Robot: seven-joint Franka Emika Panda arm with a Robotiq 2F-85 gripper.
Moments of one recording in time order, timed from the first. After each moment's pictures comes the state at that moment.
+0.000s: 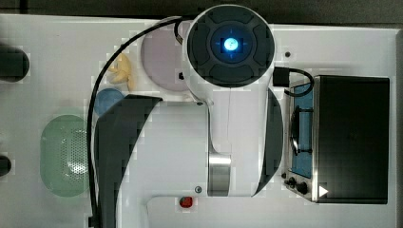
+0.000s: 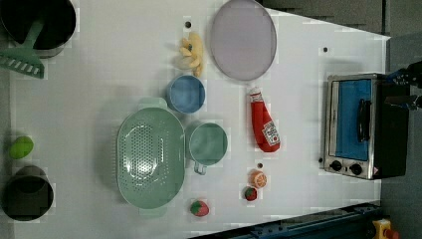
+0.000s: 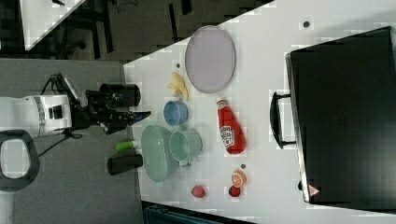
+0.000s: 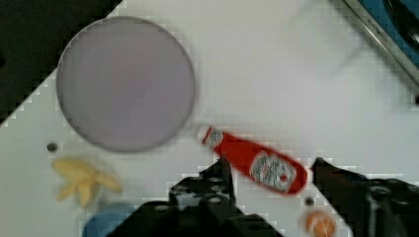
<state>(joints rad) -0.03 -0.02 0.02 -1.79 -0.01 0.21 0.01</state>
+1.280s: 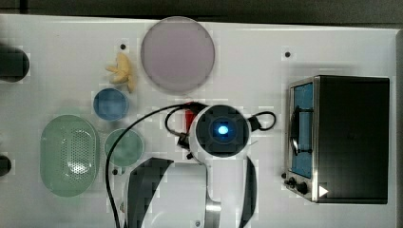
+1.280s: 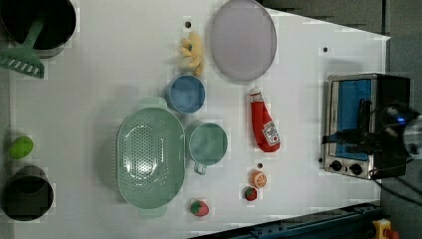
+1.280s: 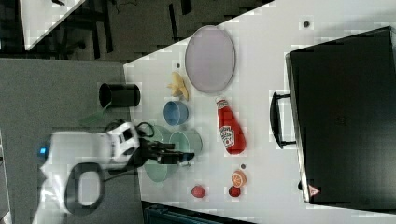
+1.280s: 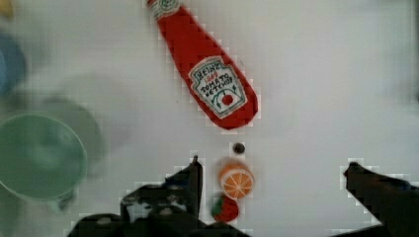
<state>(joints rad) -0.13 -0.20 0.11 -2.32 0.03 0.39 -0.55</state>
